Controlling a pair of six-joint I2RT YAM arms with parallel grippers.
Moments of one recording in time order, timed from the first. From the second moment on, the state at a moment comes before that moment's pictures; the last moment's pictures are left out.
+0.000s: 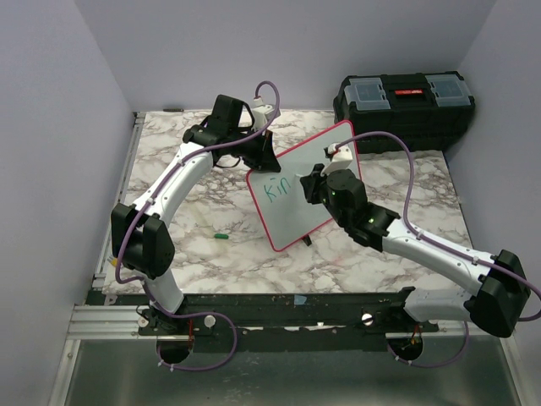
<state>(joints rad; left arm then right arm) -0.41 1.72 1.64 -0.68 0.72 -0.03 0.84 1.24 0.90 0.06 0.44 0.39</state>
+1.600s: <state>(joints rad) -0.41 1.72 1.64 -0.68 0.71 -0.04 0.84 1.30 0.99 0.02 0.50 0.38</state>
